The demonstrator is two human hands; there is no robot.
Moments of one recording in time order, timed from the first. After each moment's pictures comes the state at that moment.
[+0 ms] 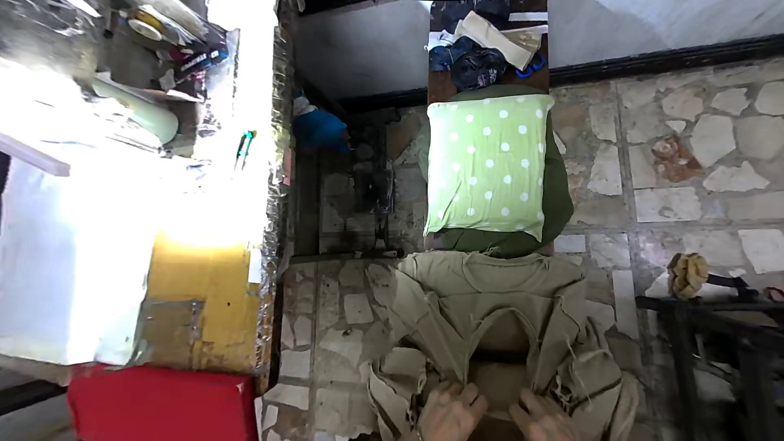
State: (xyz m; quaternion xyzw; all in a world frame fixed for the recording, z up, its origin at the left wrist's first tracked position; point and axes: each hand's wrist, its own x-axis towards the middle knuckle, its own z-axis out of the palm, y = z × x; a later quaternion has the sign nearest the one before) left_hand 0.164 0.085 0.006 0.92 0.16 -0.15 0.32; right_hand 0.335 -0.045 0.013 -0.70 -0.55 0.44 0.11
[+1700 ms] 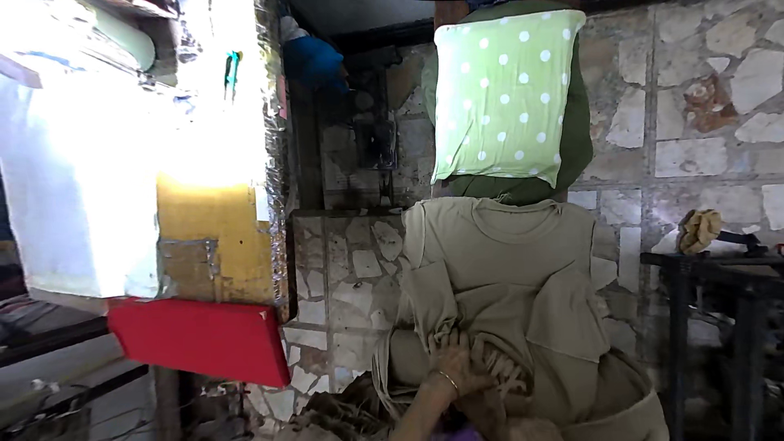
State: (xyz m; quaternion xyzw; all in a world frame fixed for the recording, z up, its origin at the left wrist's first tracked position) left_hand 0.147 0.045 -0.028 0.64 0.37 -0.55 0.38; right_hand 0.272 -0.090 0.054 -0.53 -0.49 0.69 -0.05
